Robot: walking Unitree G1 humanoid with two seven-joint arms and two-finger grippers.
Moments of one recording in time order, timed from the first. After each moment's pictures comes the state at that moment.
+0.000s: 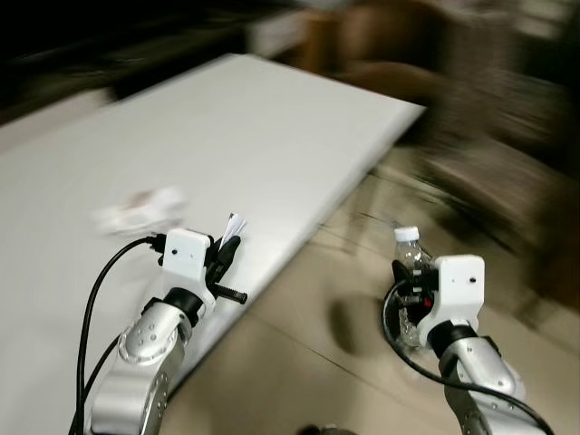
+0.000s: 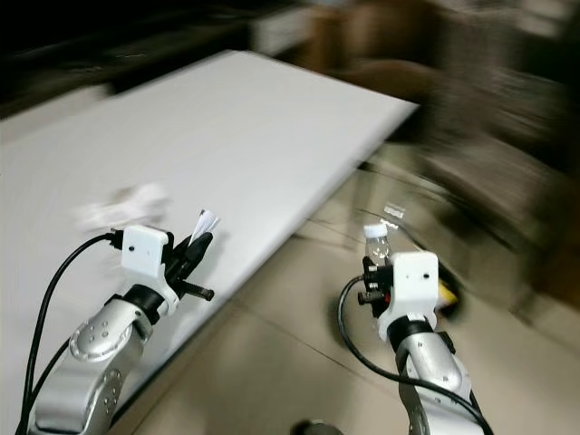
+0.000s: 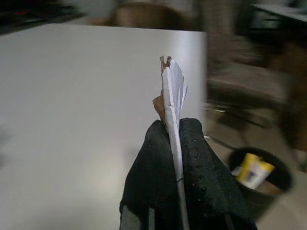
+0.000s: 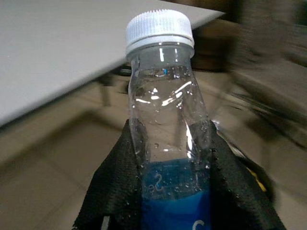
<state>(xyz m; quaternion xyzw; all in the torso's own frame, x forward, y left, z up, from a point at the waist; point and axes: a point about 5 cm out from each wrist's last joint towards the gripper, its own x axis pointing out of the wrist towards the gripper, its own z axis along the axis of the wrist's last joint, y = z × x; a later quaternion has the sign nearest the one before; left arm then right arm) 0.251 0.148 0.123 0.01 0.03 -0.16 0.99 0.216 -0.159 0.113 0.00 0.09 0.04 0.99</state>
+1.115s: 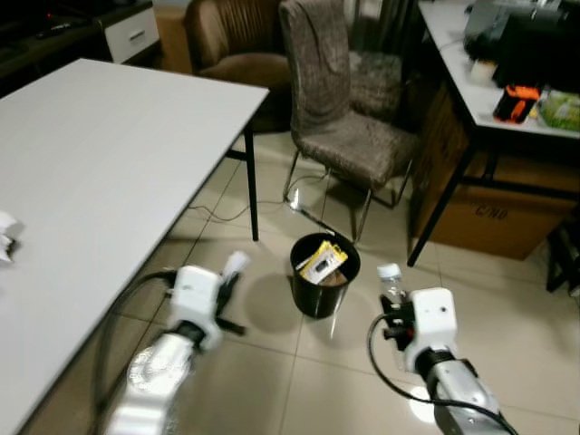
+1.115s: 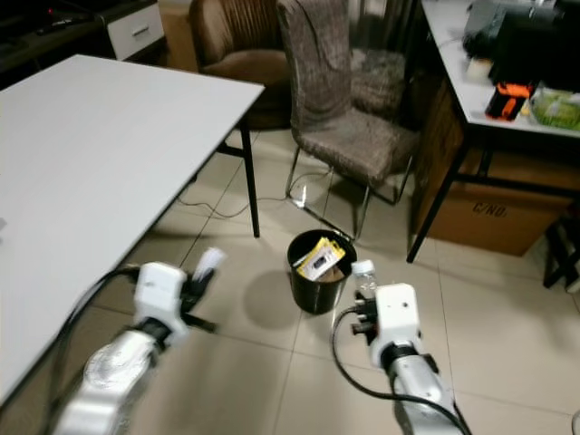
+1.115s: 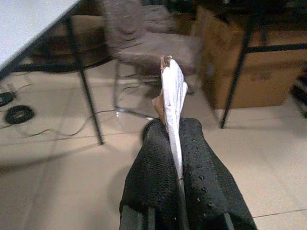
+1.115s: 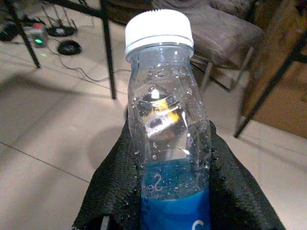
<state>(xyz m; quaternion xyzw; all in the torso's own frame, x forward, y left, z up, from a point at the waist) 0.239 0.140 0.069 0.03 0.09 -0.18 0.98 0.213 -0.162 0.050 -0.03 0.16 0.06 0.98</state>
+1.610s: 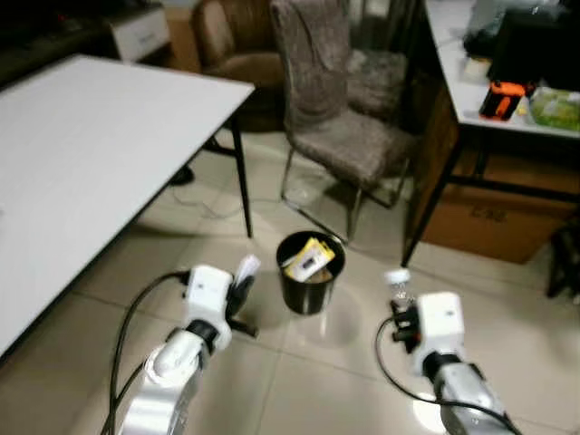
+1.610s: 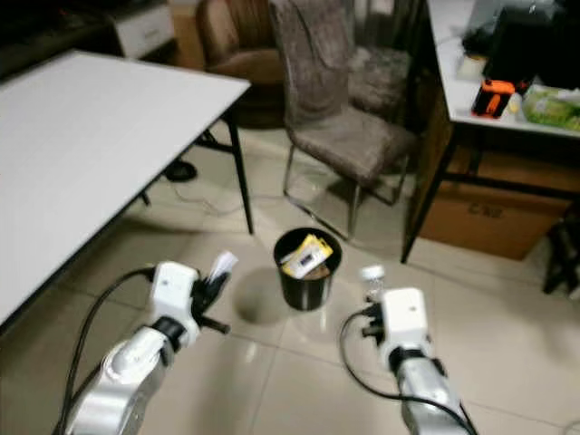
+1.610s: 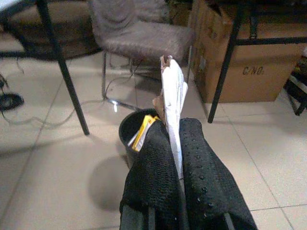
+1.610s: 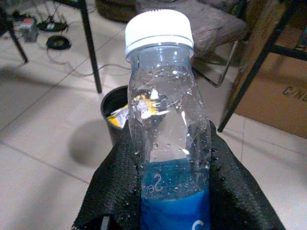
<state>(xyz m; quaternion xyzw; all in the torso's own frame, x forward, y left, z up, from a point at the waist) 0.246 0.136 0.064 0.02 0.11 -0.19 0.98 0.214 -0.171 0.045 -0.04 0.17 0.04 0.98</state>
